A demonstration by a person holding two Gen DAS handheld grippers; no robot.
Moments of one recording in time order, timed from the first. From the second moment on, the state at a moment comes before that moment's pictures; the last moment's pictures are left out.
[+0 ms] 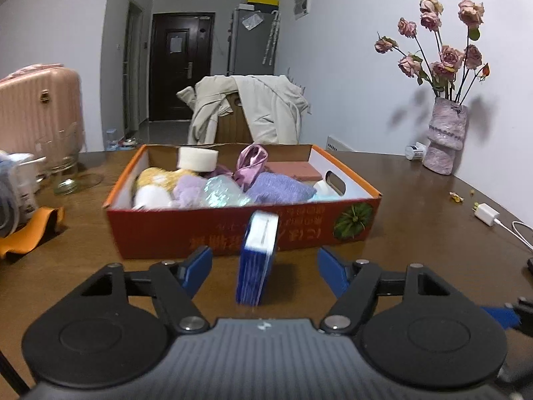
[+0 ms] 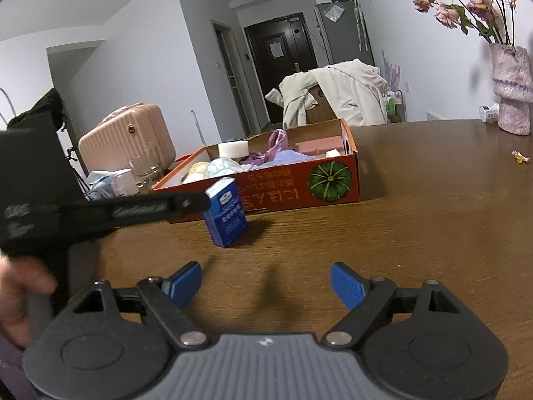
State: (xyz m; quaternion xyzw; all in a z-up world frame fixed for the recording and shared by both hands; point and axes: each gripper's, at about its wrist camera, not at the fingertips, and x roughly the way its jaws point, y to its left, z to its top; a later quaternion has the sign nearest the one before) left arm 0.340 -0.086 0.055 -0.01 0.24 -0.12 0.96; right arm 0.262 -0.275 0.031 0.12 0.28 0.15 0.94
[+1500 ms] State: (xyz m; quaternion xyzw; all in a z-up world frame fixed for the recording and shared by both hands) left arm 0.211 -0.028 0.006 -0.16 0.35 -0.18 0.90; right arm 0.223 -0.238 0.007 0.16 0.35 0.21 0.90
